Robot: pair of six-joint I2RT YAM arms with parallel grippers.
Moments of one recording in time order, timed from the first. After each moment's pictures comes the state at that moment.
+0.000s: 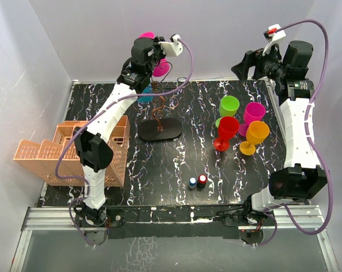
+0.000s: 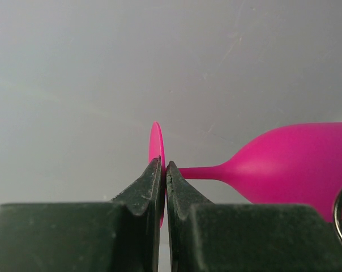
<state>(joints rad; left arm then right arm) -0.51 2.03 2.17 -0.15 -0.29 1.10 -0.12 1.50 1.77 -0.49 -0.63 -0.09</state>
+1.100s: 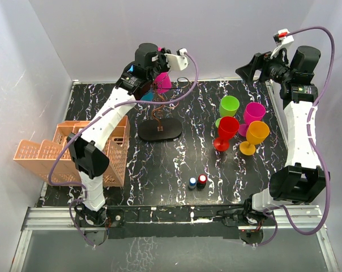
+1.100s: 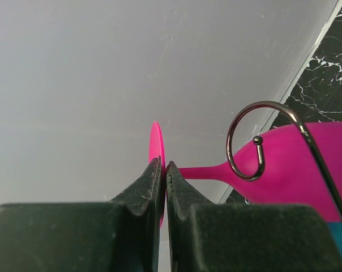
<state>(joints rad) -0.57 1.92 2.09 -0.39 -0.22 1.12 -0.21 1.48 1.67 -0.38 -0.76 0.01</state>
